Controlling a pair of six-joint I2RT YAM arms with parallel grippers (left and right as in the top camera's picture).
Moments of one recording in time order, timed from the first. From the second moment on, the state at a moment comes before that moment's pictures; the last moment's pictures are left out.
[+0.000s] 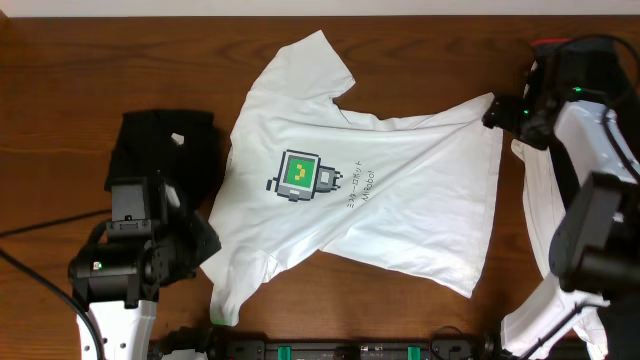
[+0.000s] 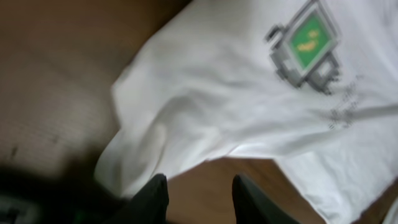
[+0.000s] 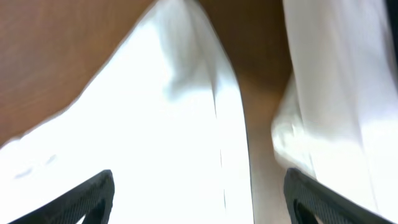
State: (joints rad) left arm 0.04 0.92 0.96 -1.23 0.21 -0.56; right arm -0.22 1.92 1.44 -0.76 -0.19 0.23
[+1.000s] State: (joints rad) left arm 0.05 1.08 0.96 -1.04 0.27 -0.32; right arm -0.06 1.78 0.95 -0.96 -0.07 0.26
